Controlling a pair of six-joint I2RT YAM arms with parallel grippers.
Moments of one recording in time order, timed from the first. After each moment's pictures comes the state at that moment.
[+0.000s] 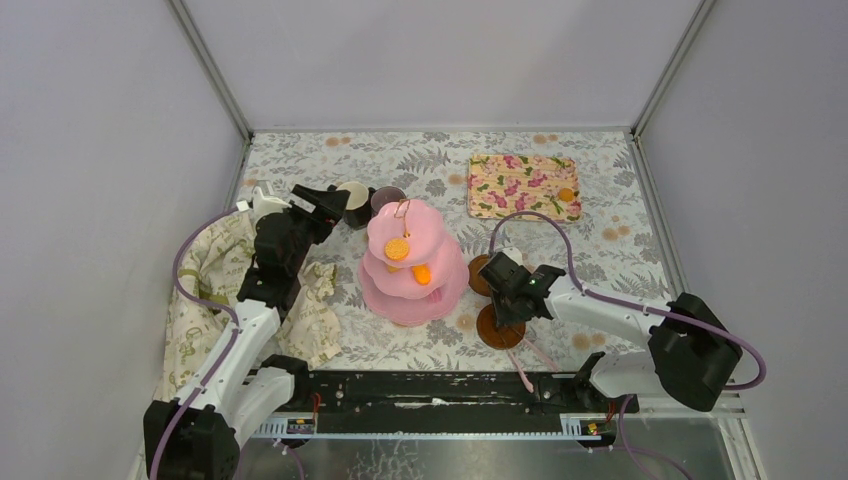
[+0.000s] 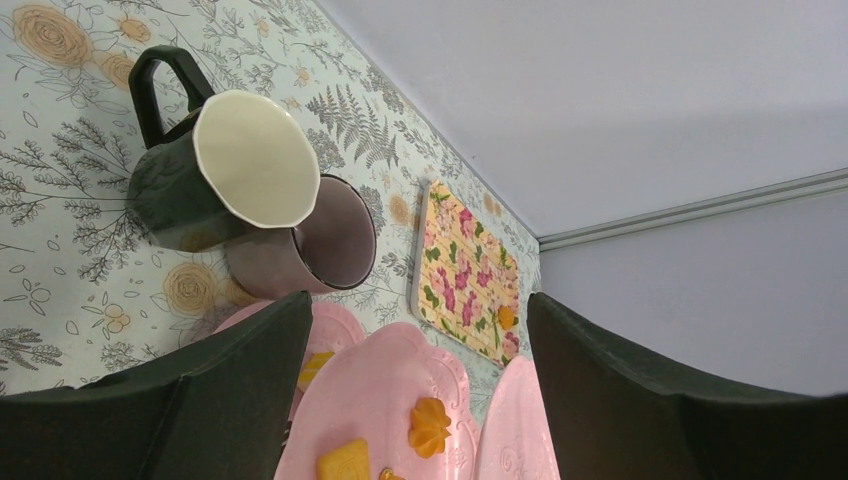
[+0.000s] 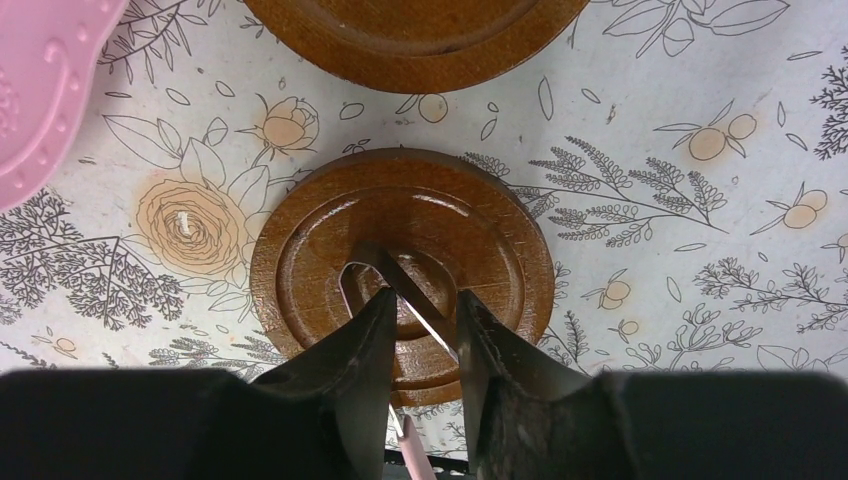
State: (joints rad) left arm -0.17 0.89 0.57 0.16 -0.01 -0.99; right arm 0.83 1.31 0.68 -0.63 0.20 0.60
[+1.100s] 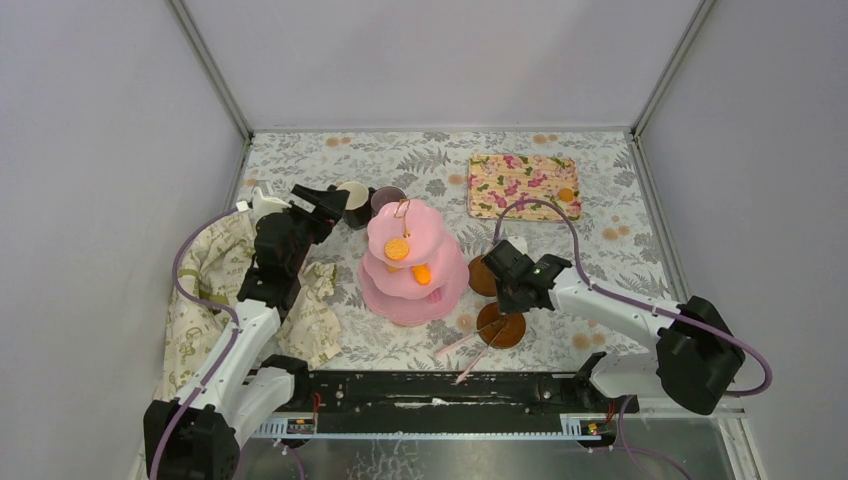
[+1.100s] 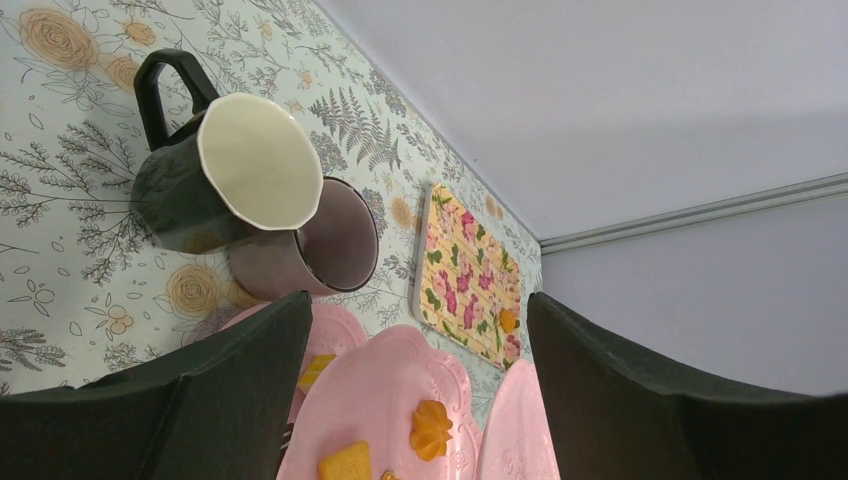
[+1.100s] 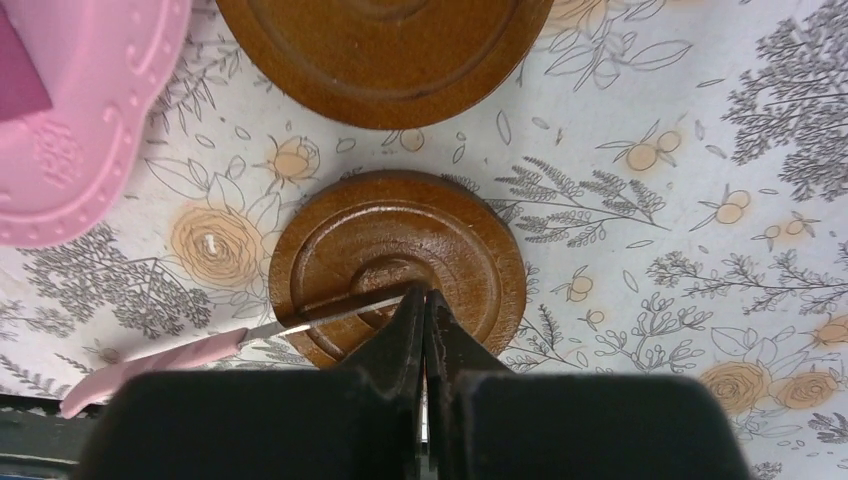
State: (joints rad) left arm -0.17 0.89 0.57 0.16 -0.02 -0.99; right arm 0.80 1.30 0.76 -0.70 0.22 0.60
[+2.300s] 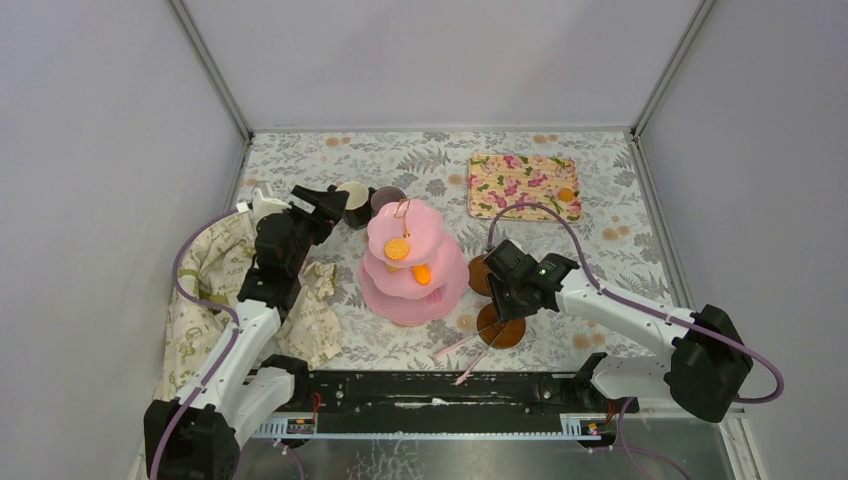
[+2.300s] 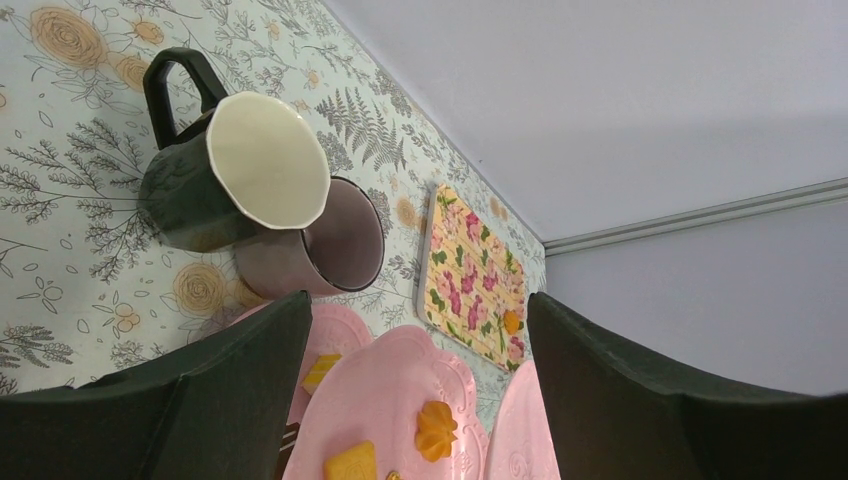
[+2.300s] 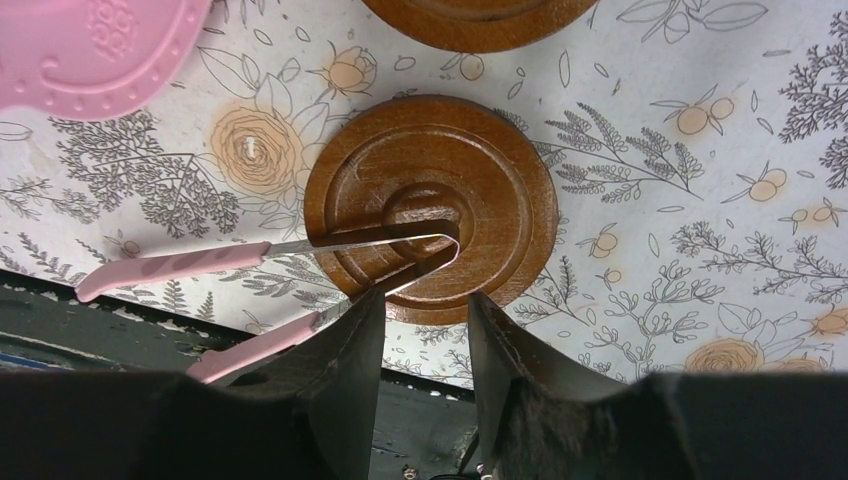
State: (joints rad) left arm -0.17 0.89 0.56 0.16 -0.03 -0.99; right arm 0.82 1.24 0.81 -0.81 0.11 0.52
